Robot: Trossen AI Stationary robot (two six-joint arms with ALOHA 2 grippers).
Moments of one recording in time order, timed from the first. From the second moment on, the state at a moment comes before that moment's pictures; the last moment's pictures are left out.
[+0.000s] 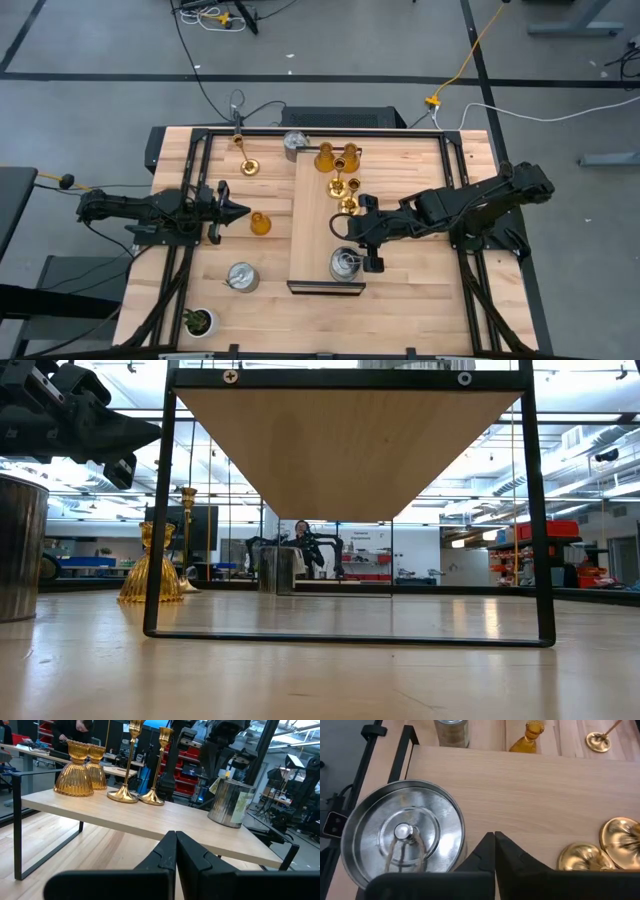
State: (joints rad) left arm -0.12 0.01 0.01 0.08 -0.19 -0.25; right arm 0.31 1.52 1.44 -0.78 0.19 0.17
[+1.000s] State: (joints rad) left arm -0.12 0.01 0.01 0.08 -0.19 -0.25; right arm 0.31 1.52 1.44 -0.78 0.09 0.12
